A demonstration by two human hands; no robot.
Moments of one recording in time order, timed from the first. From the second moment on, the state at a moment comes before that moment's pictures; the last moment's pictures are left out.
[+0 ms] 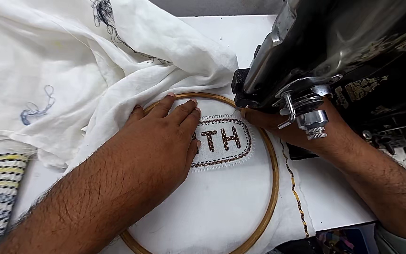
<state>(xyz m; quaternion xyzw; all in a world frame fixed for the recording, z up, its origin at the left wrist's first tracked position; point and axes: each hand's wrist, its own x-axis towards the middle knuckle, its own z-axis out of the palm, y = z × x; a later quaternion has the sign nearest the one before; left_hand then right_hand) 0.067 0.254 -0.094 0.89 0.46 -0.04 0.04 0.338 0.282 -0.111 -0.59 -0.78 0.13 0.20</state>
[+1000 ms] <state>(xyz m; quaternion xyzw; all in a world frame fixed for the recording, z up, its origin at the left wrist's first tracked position) 0.066 0.255 -0.091 0.88 0.47 -0.04 0.05 0.337 0.280 -0.108 -0.55 -0.77 0.15 0.28</state>
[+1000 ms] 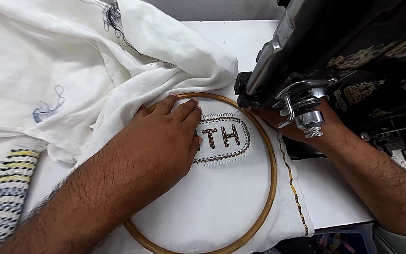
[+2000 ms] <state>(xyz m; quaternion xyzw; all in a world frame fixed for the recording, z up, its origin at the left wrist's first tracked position) 0.019 0.254 -0.097 0.82 0.46 0.30 0.17 0.337 0.287 -0.097 -0.57 -0.75 0.22 0.23</state>
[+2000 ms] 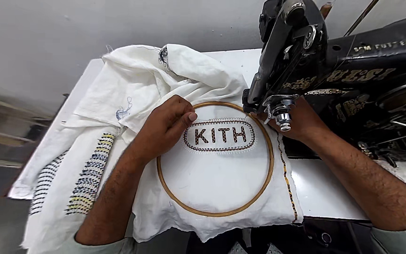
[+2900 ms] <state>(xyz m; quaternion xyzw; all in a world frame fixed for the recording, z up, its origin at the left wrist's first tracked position) 0.067 0.271 -0.123 0.86 0.43 0.25 0.13 0.333 0.289 -0.094 -0.57 -0.76 0.24 0.19</state>
